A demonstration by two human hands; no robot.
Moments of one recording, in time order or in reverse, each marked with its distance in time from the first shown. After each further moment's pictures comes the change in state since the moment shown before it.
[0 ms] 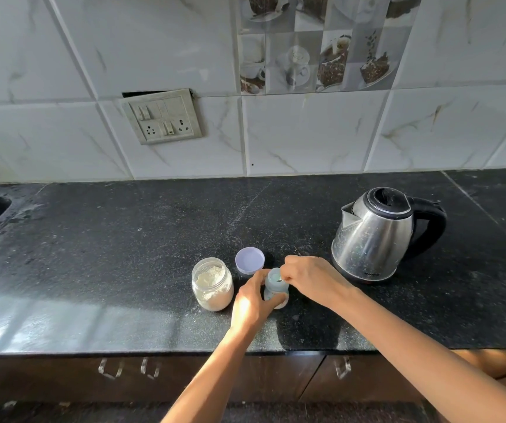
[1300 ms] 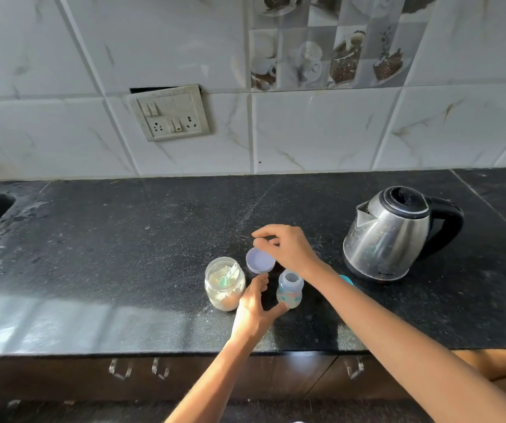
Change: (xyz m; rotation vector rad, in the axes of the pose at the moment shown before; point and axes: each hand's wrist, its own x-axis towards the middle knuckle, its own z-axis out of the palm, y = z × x) left_hand -0.008 -0.032 -0.014 -0.085 -0.025 -0.016; right_hand 0.075 -0.030 0.001 0.751 0.266 0.253
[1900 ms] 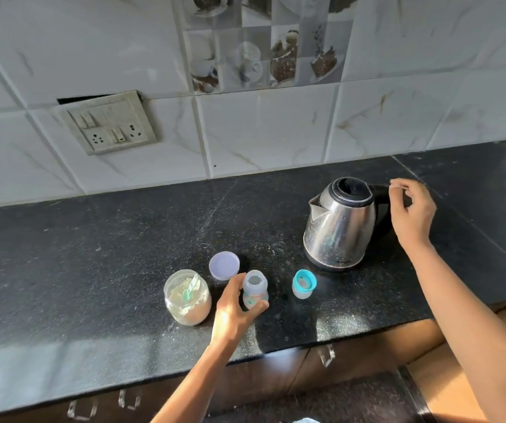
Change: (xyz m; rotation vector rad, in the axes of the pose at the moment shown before) left_hand 0.009 0.016 0.016 -0.029 -0.020 0.139; right_hand -0.082 0.134 -0.215 -0.239 1.001 0.066
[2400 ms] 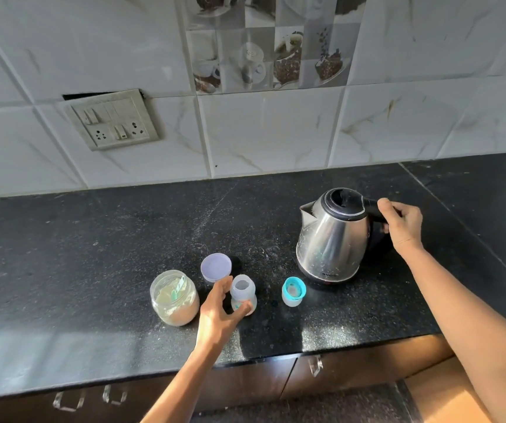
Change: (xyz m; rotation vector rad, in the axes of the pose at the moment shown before) left_hand -0.002 0.004 0.008 -0.006 0.093 -0.084; right_hand 0.018 0.028 0.007 0.193 -0.258 0.365
